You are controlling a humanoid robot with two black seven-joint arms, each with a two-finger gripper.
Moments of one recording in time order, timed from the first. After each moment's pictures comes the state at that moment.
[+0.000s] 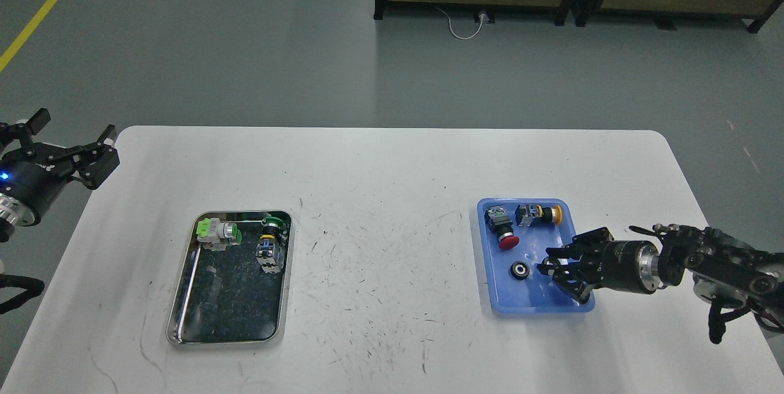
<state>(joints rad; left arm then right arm) -0.56 0.76 -0.43 -0.96 0.40 0.08 -0.49 0.66 -0.73 0.03 0.95 -0.68 0.44 0.25</state>
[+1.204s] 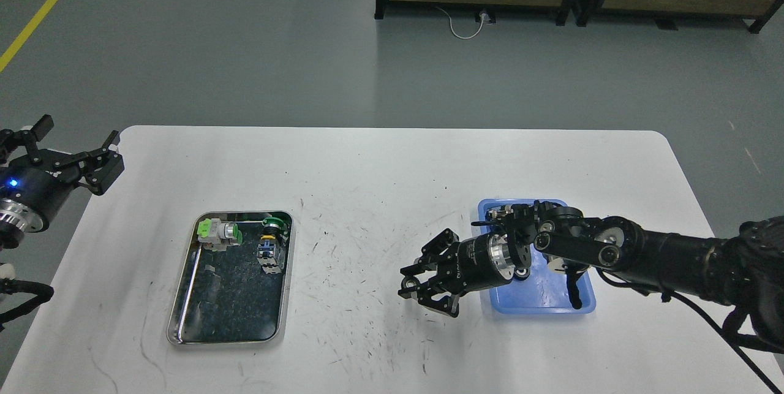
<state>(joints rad) -0.55 0.74 -0.41 -0.97 0.40 0.14 -0.49 0.92 -0.26 -0.22 0.93 -0.68 0.51 0.23</state>
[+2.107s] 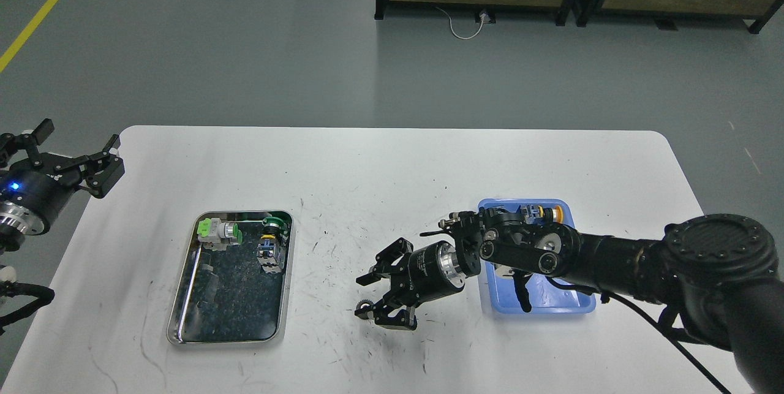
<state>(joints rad) -0.54 0.74 -0.41 -0.97 0.39 0.14 -0.49 0.93 -0.10 -0.24 0.81 -0.67 0.51 0.25</state>
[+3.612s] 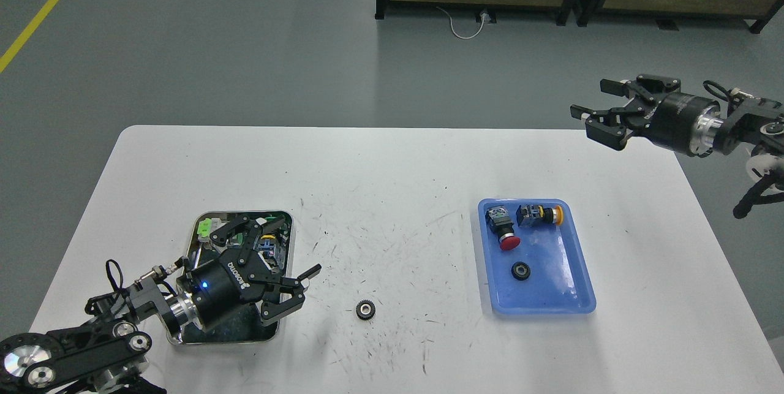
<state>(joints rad) -0.50 0.49 -0.11 -1.30 0.82 0.11 -0.49 0.93 -0.80 0.20 0.82 -0.46 0.50 0.25</state>
